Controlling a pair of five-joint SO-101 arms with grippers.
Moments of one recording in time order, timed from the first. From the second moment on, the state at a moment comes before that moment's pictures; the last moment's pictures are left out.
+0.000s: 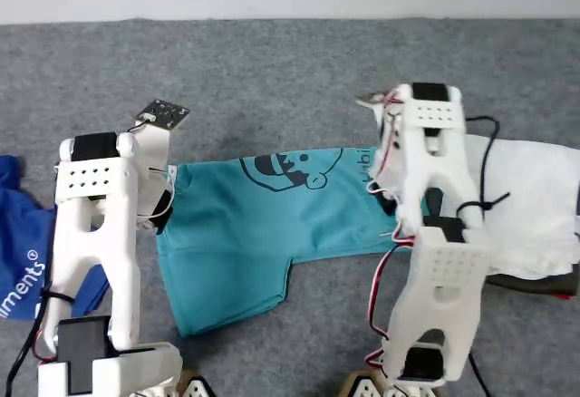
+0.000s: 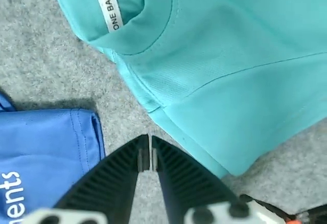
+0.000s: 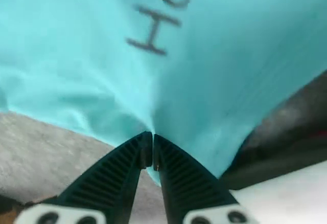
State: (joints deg) left arm -9.9 -7.8 18.4 94.5 -17.6; right arm 1.9 37.5 -23.8 100.2 27.9
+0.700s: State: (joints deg) left arm -9.9 -7.8 13.7 98.6 -17.6; right arm 2.7 29.8 -13.6 100.3 30.3
